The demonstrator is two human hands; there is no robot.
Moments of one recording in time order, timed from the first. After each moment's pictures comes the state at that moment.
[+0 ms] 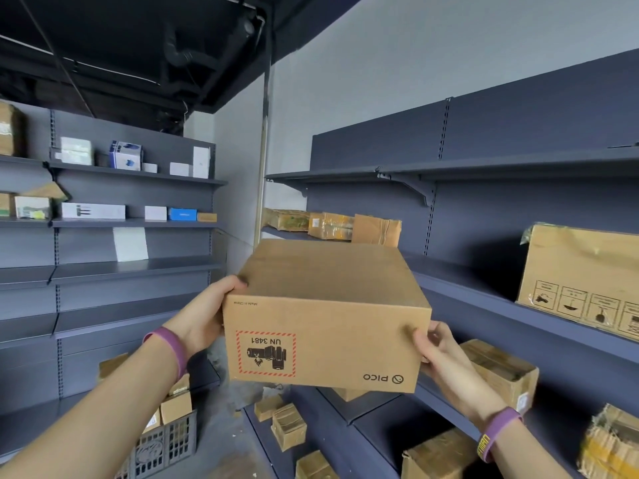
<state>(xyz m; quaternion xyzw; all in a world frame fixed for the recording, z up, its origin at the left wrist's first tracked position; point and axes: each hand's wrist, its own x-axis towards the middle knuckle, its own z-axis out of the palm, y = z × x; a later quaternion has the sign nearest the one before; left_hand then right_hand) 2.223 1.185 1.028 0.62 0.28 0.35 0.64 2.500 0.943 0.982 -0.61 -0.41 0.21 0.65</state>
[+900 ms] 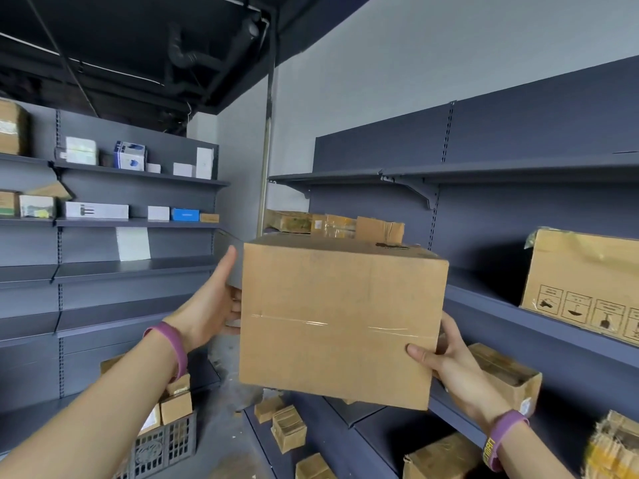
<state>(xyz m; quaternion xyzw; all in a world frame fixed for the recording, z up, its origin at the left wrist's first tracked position) 2.216 1.183 1.042 0.66 0.27 0.30 0.63 2.511 0.944 0.982 -0.59 -0.43 0.20 0.65</state>
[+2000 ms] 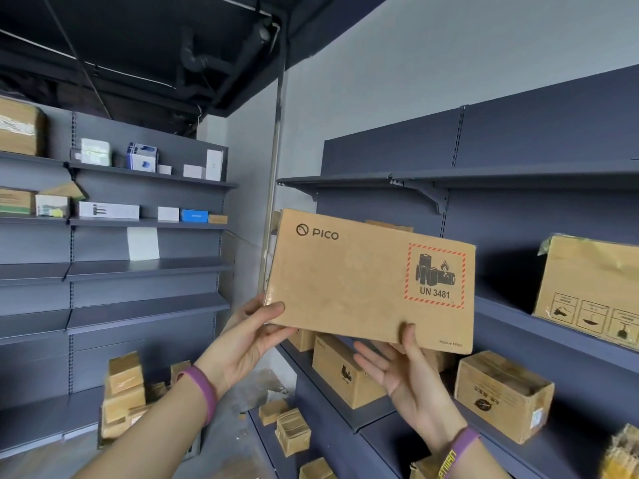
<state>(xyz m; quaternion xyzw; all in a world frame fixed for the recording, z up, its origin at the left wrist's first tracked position) 2.242 1.146 1.001 0.44 0.05 0.40 0.80 2.443 0.994 0.972 -0.31 -0.27 0.40 0.82</state>
